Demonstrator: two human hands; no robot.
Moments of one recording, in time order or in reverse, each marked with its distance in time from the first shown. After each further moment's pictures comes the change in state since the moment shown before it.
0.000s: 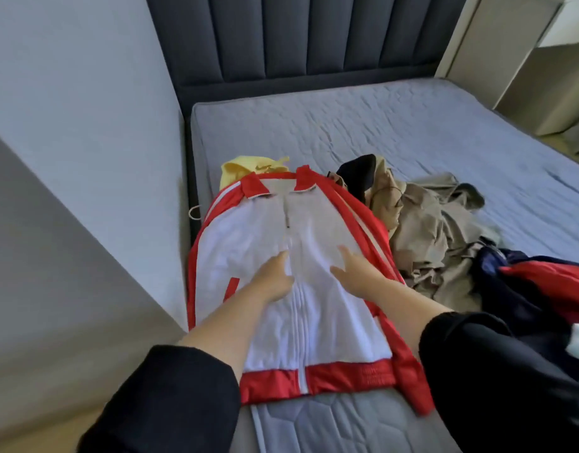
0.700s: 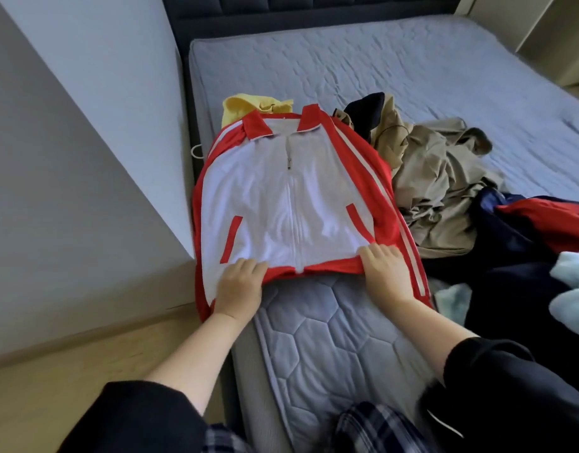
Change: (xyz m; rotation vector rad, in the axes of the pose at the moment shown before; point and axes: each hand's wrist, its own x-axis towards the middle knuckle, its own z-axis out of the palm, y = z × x) left_hand -0.139 -0.087 0.059 0.646 0.468 0.348; right_hand -0.122 0.048 0.068 -0.531 0.530 -0.334
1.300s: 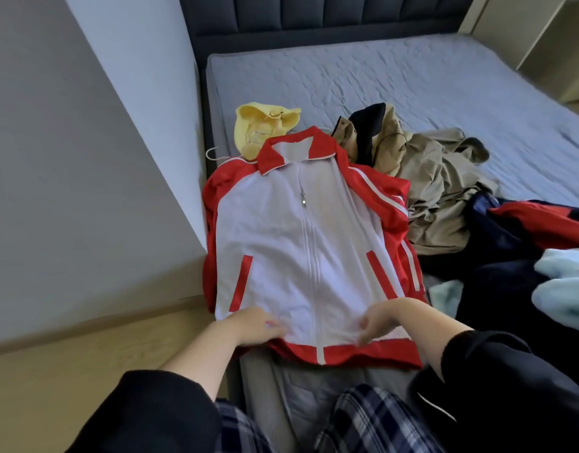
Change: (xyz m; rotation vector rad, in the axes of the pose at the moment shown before) left_hand -0.057 0.016 0.003 -0.406 -0.987 -0.214; right_hand -0.039 -0.008 -0.004 0.061 -1.393 0.029
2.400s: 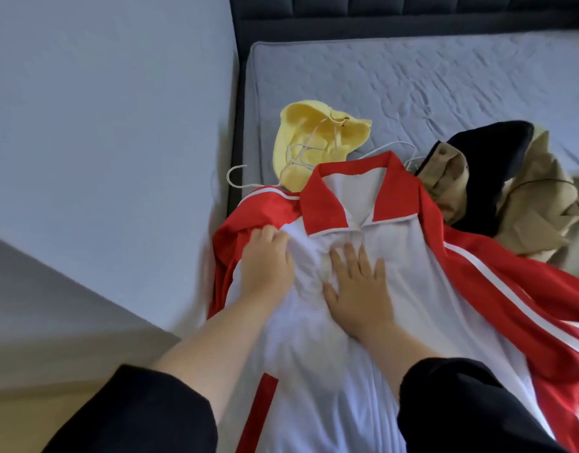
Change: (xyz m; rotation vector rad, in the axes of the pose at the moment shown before) left_hand 0.202 -0.054 -0.198 0.054 1.168 -0.038; right_hand 0.226 -0.085 -0.204 0.008 1.077 -0.082
